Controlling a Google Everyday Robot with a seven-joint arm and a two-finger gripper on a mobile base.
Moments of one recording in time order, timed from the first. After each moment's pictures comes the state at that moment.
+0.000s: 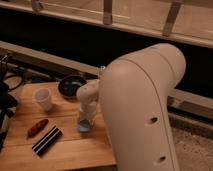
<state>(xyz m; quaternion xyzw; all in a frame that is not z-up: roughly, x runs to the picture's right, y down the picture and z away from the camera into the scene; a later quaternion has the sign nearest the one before) -0.113 0.192 0.806 -0.31 0.21 0.71 0.59</state>
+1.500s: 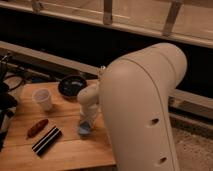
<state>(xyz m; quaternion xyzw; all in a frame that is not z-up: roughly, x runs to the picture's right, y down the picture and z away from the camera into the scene) -0.108 0.199 0.807 -0.30 0.22 0.73 0.57</state>
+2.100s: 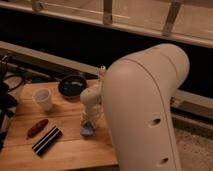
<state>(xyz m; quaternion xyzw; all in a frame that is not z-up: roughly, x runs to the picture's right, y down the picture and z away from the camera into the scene) -0.087 0.207 0.805 -0.30 0.24 0.73 0.56</state>
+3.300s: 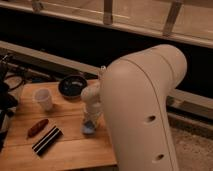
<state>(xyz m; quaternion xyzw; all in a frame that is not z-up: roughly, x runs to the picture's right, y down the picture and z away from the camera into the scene) -0.081 0.201 0.815 -0.30 0.25 0.73 0.56</state>
